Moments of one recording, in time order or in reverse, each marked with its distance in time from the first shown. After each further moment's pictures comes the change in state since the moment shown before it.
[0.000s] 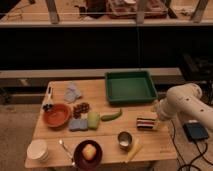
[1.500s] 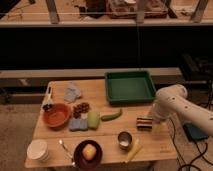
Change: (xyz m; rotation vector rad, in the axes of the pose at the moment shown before) arm 0.006 0.015 0.048 -0.169 0.052 -0.085
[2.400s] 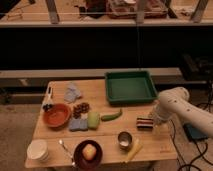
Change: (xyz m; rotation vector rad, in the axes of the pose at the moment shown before) arm 0.006 -0.003 0.005 0.040 0.003 -0.005
